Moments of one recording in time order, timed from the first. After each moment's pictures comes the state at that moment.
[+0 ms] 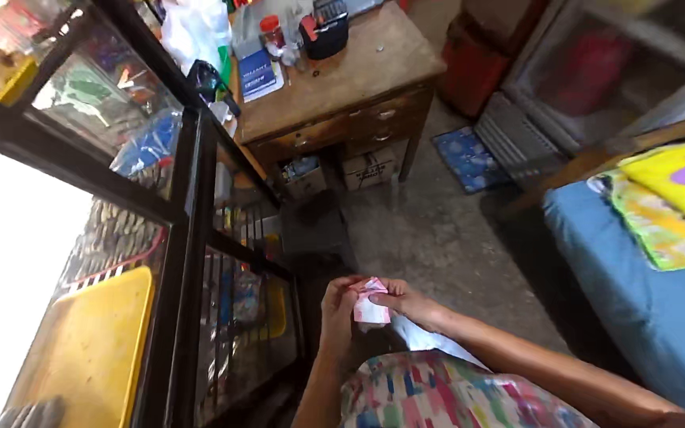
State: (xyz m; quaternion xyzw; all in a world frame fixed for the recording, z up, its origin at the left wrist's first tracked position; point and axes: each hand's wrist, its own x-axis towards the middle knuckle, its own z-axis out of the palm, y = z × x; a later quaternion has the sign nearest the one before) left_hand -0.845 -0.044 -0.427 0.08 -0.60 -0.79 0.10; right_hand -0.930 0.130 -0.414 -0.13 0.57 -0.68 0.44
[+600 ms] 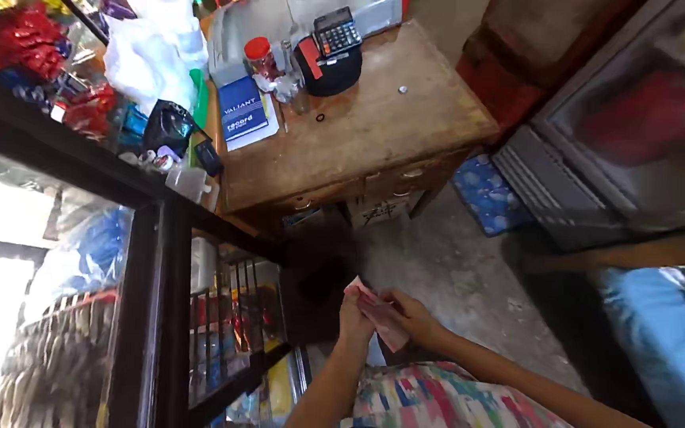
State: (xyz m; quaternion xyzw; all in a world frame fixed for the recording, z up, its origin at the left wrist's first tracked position) left_hand -1.212 -0.109 -0.488 0.39 -0.24 -0.89 -0.02; right_hand -1.241 0.043 -0.459 -0.15 0.78 -0.52 0.33
